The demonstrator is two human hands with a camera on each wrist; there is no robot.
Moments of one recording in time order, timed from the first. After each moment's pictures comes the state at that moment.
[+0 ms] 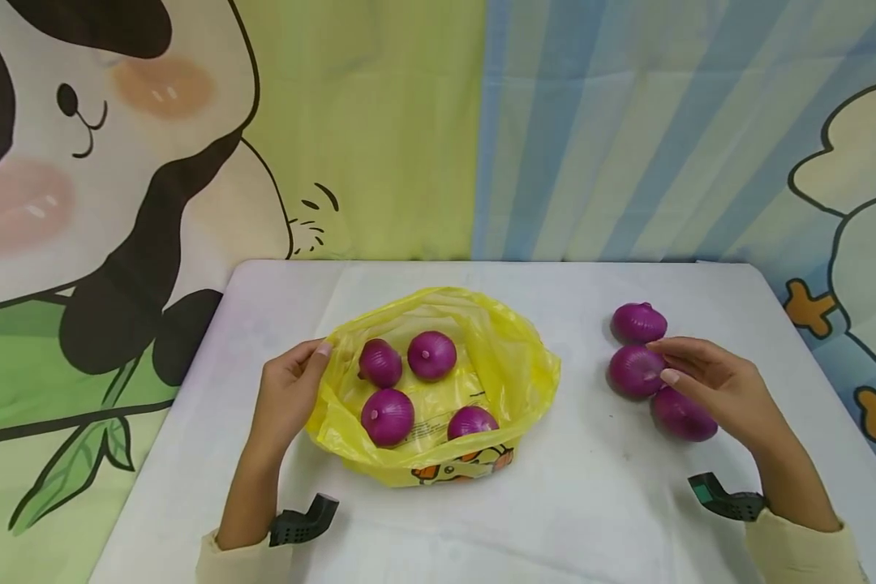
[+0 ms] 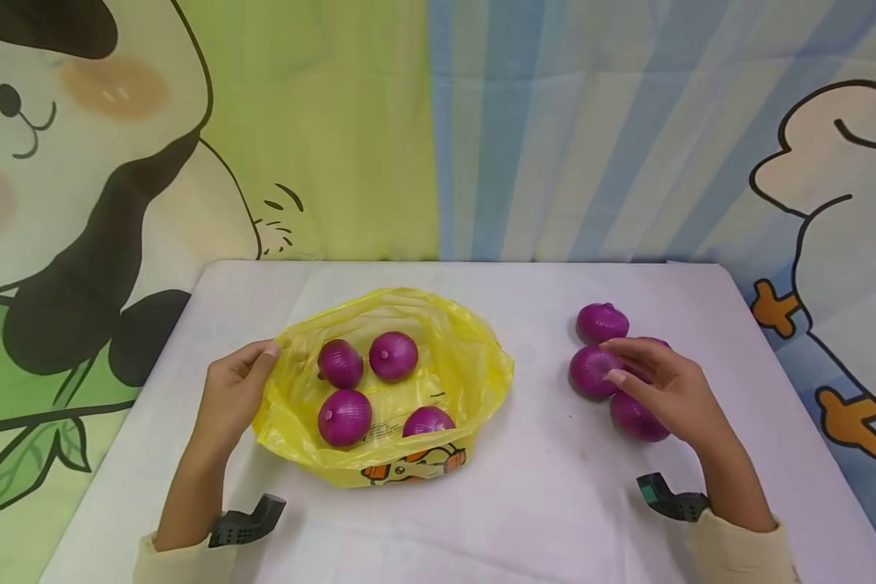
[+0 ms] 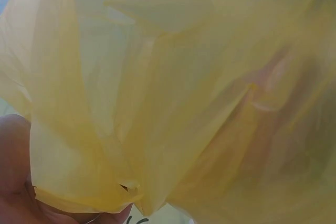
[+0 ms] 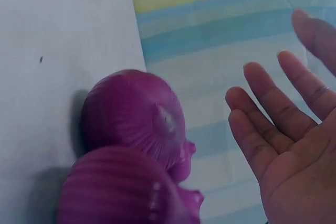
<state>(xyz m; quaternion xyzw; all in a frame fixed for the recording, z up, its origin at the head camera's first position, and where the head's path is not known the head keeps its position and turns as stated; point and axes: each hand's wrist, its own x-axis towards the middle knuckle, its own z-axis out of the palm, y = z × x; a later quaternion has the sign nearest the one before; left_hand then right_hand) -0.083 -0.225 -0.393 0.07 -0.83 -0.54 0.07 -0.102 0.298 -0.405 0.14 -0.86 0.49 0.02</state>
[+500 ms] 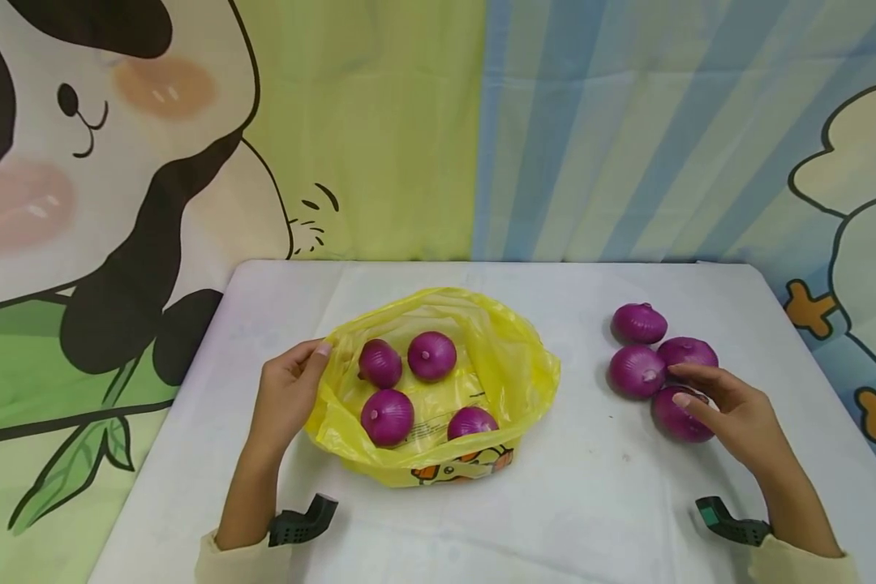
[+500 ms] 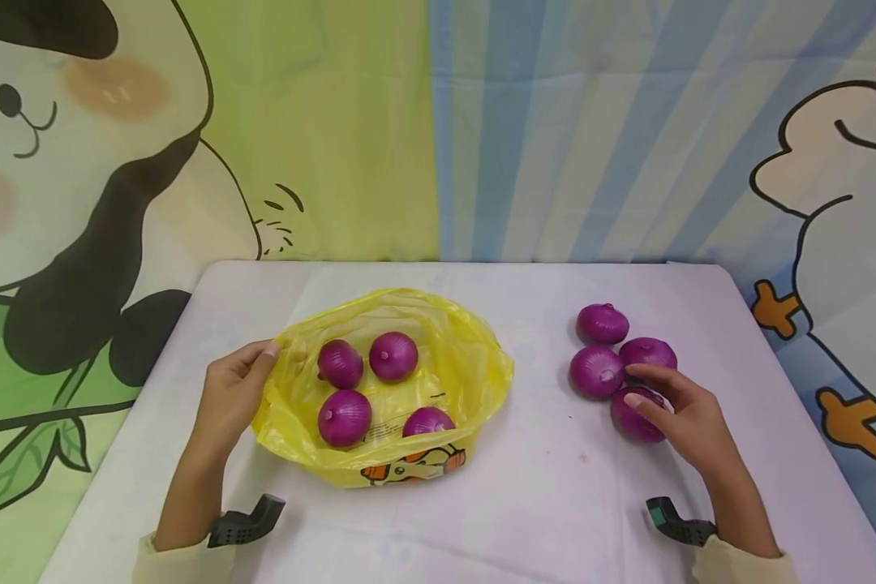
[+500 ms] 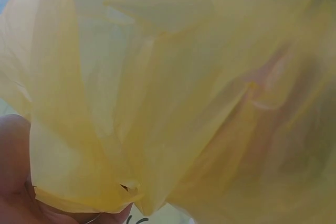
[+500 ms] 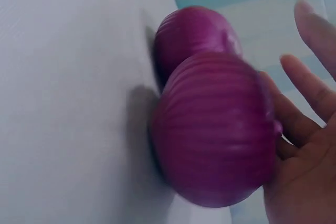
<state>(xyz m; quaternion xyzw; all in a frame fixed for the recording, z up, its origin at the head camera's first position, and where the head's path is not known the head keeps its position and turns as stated) -0.083 -0.225 -0.394 0.06 -0.83 -0.55 0.08 -0.085 0.325 -0.447 0.07 -0.89 0.45 0.04</state>
